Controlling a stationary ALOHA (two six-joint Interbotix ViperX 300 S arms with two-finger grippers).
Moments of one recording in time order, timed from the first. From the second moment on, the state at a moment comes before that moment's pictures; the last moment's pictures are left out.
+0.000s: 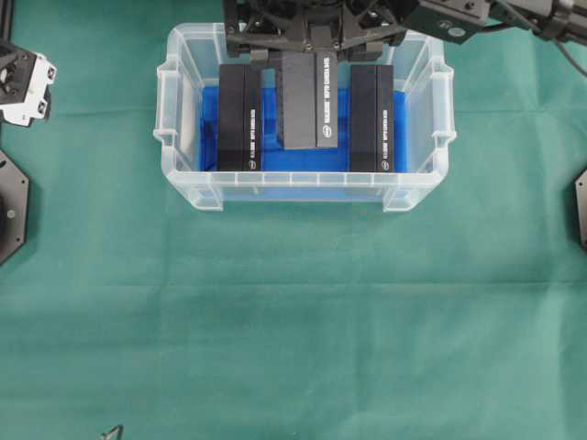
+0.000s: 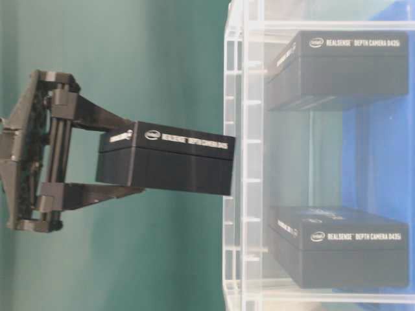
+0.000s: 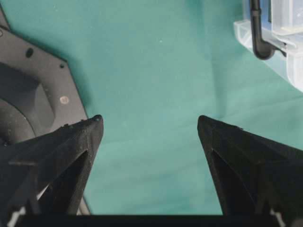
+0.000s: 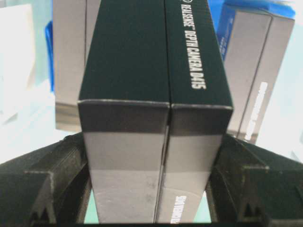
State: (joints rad) left arm 0.28 -0.62 0.45 0.05 1.54 -1.09; right arm -0.22 0.35 -0.66 -0.03 1.70 1.41
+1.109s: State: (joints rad) left arm 0.28 -0.62 0.44 0.05 1.54 -1.09; right arm -0.22 0.35 -0.71 -0.03 1.75 1.41
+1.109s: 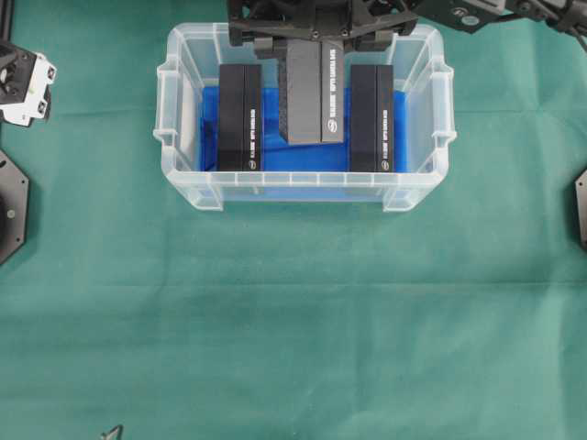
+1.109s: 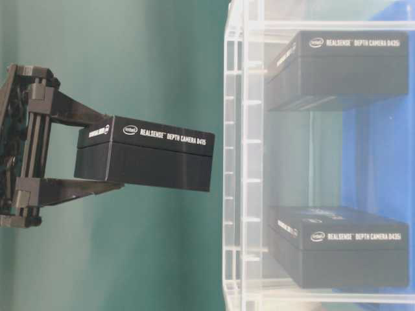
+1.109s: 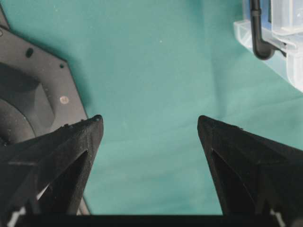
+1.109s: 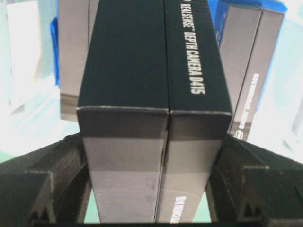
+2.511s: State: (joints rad) left arm 0.28 -0.62 0.44 0.05 1.54 -1.09; right arm -0.21 0.35 -0.71 -0.03 1.77 1.41
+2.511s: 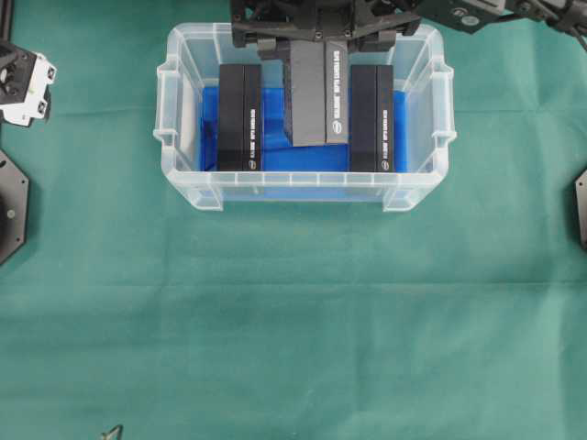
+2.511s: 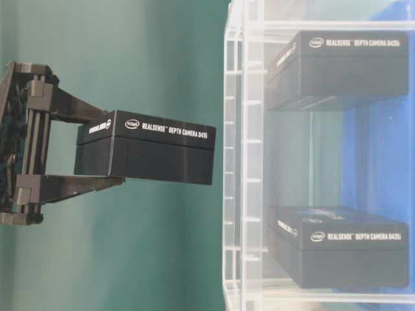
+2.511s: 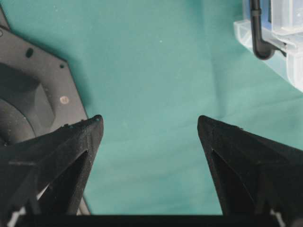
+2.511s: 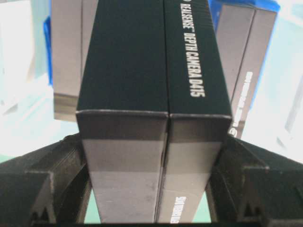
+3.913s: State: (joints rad) left arm 0.28 -0.62 0.45 0.05 1.59 -1.10; right arm 0.23 0.34 -0.71 -0.10 1.80 1.82
